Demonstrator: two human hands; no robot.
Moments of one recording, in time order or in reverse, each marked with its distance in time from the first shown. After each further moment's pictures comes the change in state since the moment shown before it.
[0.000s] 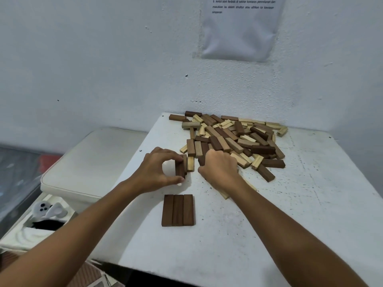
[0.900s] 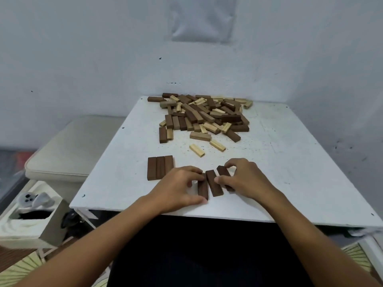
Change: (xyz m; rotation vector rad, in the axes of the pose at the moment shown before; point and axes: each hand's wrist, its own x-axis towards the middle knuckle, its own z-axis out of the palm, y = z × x) left_hand -0.097 0.108 0.070 0.076 -0.307 0.125; right_hand -0.170 0.084 -0.029 0.378 -0.160 0.230
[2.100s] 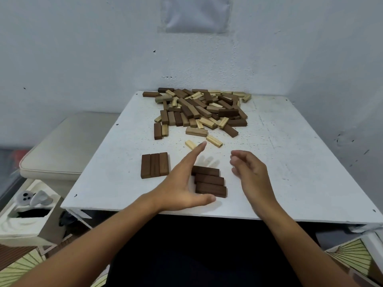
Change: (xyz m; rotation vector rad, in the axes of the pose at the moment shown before) left_hand 0.005 0.013 0.009 -0.392 0.052 0.044; right_hand -0.010 0.023 0.020 0.797 0.301 -0.051
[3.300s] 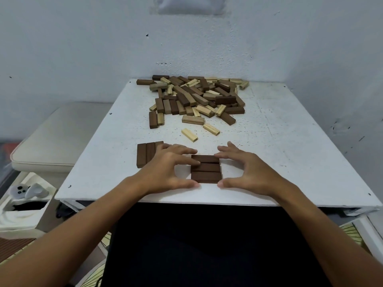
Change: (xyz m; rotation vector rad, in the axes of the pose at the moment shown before) left_hand 0.004 -0.035 -0.021 0.391 -0.031 0.115; right_hand 0.017 0.006 -0.029 -0.576 -0.553 -0.153
